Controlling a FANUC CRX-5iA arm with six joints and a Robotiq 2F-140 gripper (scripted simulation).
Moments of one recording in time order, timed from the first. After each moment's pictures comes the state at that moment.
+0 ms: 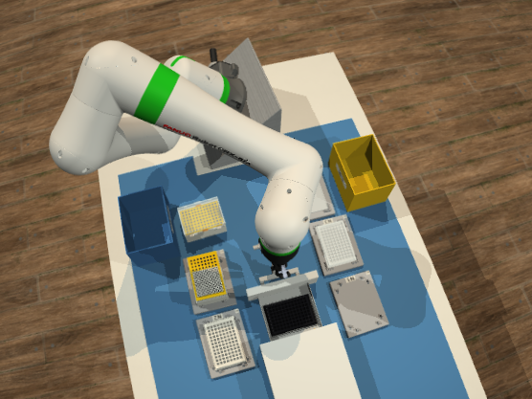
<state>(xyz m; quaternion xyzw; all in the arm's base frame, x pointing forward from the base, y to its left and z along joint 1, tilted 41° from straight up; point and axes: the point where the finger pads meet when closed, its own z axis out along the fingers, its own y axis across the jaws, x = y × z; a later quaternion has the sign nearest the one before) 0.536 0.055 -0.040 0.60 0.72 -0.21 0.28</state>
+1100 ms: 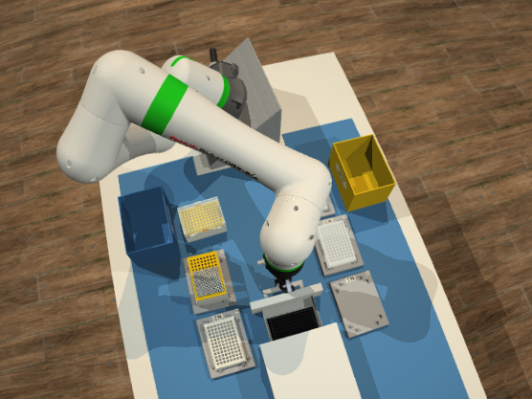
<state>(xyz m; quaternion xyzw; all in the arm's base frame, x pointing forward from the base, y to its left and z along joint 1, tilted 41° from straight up) 0.572 0.062 -0.039 0.60 0.72 -0.21 0.28</state>
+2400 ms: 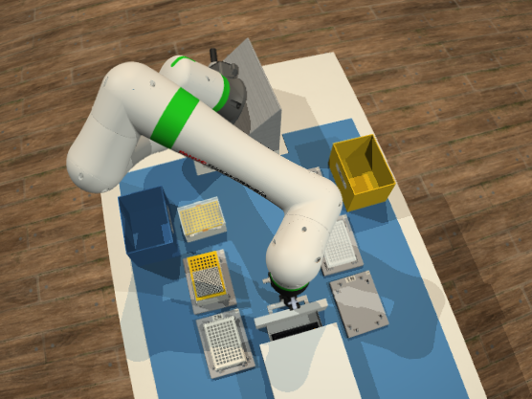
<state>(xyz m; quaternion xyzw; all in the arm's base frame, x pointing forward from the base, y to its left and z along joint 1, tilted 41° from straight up) 0.615 0.070 -0.037 0.60 0.72 -0.21 0.28</state>
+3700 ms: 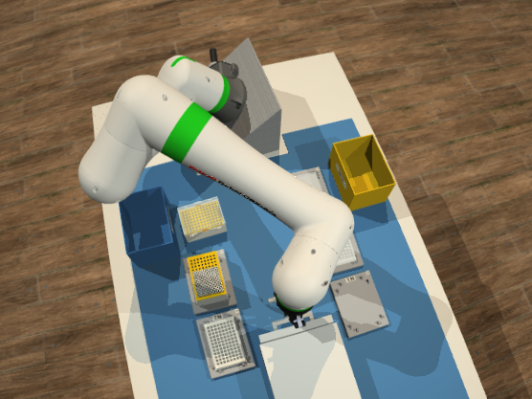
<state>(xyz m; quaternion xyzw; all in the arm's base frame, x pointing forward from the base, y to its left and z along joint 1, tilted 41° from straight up) 0.659 0.079 -0.035 0.60 0.72 -0.21 0.28</state>
